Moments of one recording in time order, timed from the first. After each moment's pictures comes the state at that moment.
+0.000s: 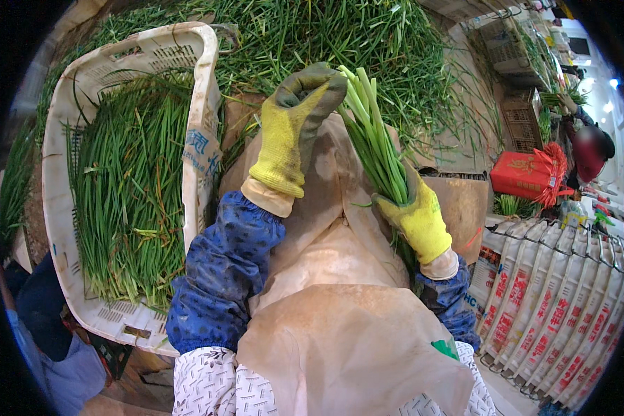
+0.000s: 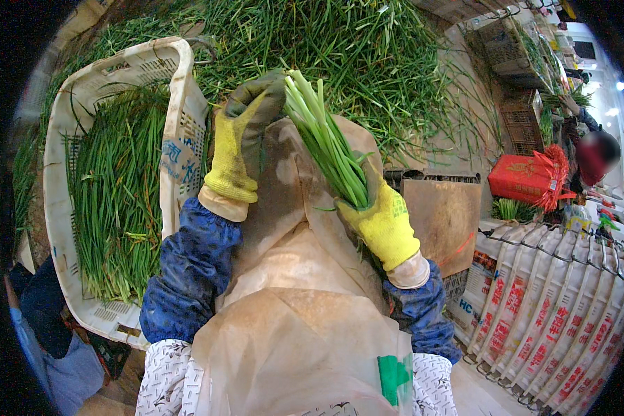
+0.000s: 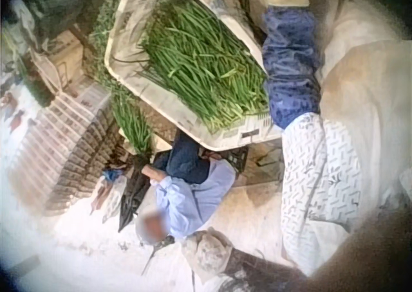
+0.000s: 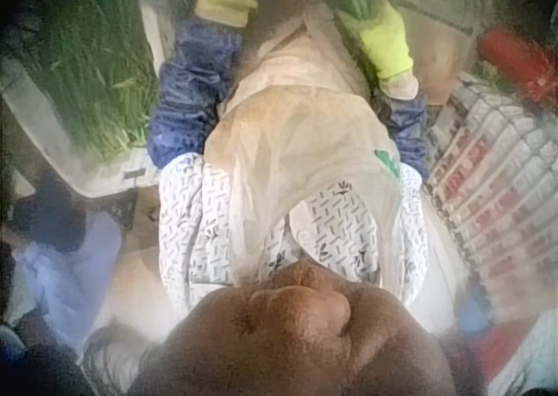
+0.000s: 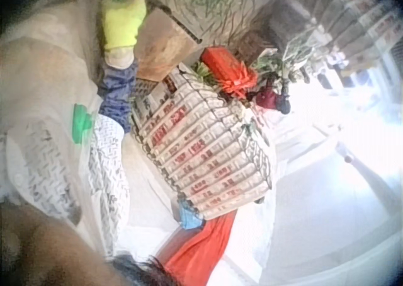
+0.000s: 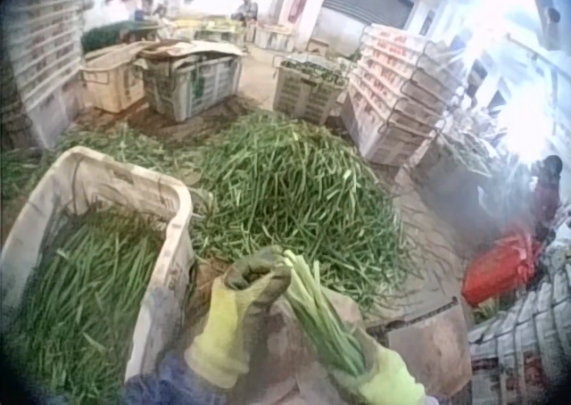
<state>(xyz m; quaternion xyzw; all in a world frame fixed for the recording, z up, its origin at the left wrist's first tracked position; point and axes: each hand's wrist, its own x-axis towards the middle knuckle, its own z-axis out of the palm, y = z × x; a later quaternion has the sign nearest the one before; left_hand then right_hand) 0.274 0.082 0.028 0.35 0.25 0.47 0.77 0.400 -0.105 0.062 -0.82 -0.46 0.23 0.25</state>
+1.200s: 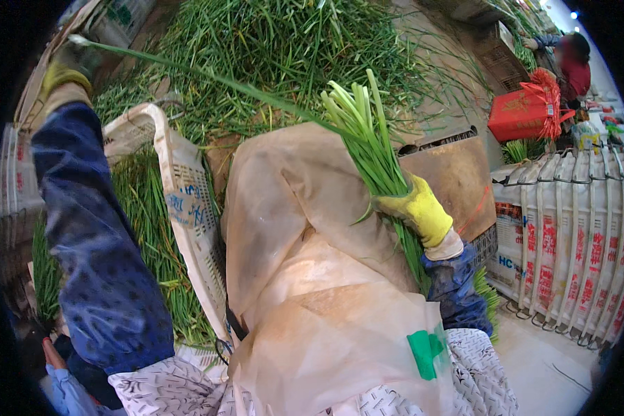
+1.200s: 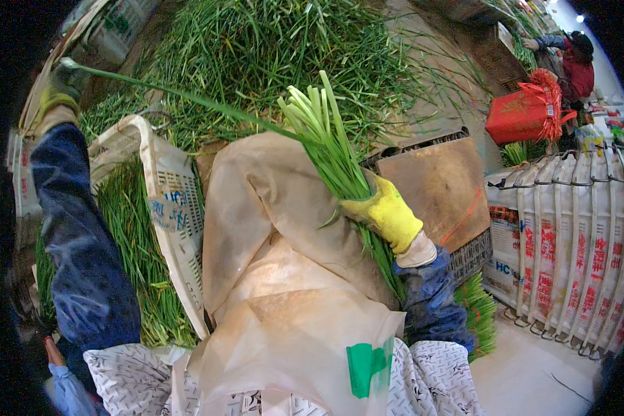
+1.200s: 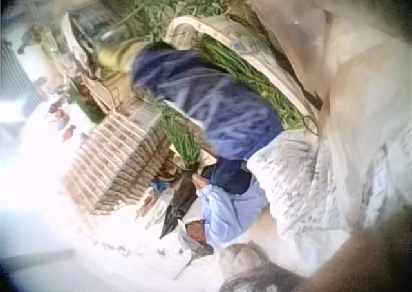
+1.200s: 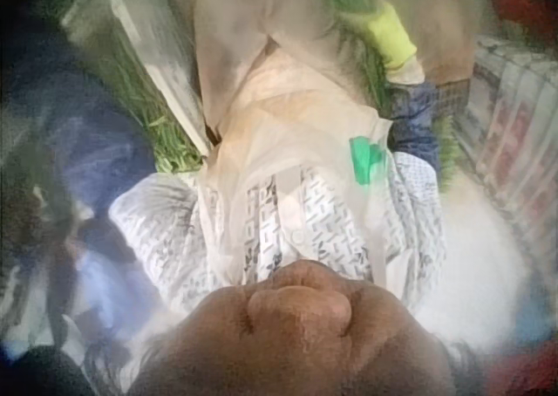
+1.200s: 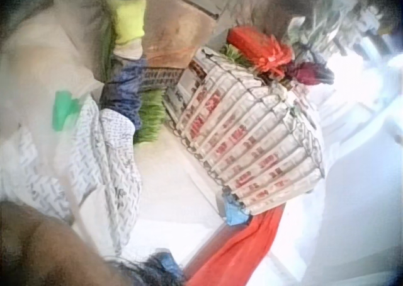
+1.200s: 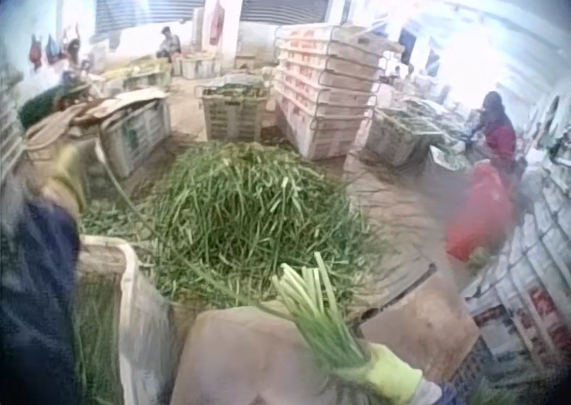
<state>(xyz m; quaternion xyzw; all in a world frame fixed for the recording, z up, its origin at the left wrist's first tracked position) 0.261 0.362 0.128 0.46 0.31 0.52 0.65 0.447 -0.156 0.058 -0.77 -0.40 0.33 0.38</state>
